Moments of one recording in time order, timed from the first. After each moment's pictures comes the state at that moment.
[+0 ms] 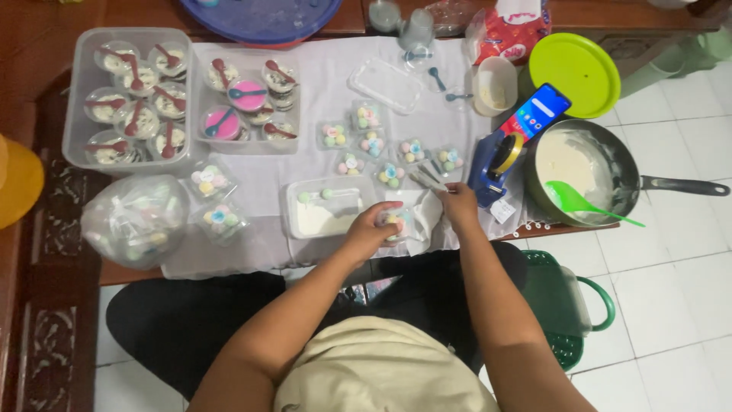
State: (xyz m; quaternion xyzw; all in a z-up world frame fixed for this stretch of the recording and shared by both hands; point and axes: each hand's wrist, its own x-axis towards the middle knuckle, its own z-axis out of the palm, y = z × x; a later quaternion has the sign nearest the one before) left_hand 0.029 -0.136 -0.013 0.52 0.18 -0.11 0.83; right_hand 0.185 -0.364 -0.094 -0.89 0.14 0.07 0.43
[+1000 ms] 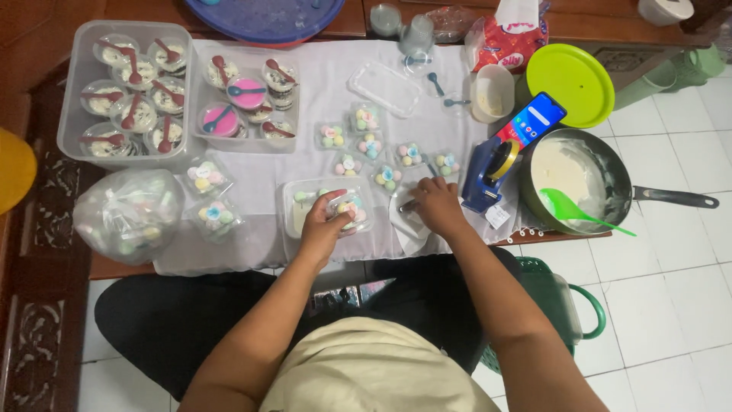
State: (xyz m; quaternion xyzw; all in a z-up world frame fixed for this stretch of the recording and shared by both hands) left_hand 0.012 -0.081 -0.004 0.48 0.28 0.01 0.83; right_hand 0.155 -0.326 -0.010 -0.94 -0.33 0.05 -0.03
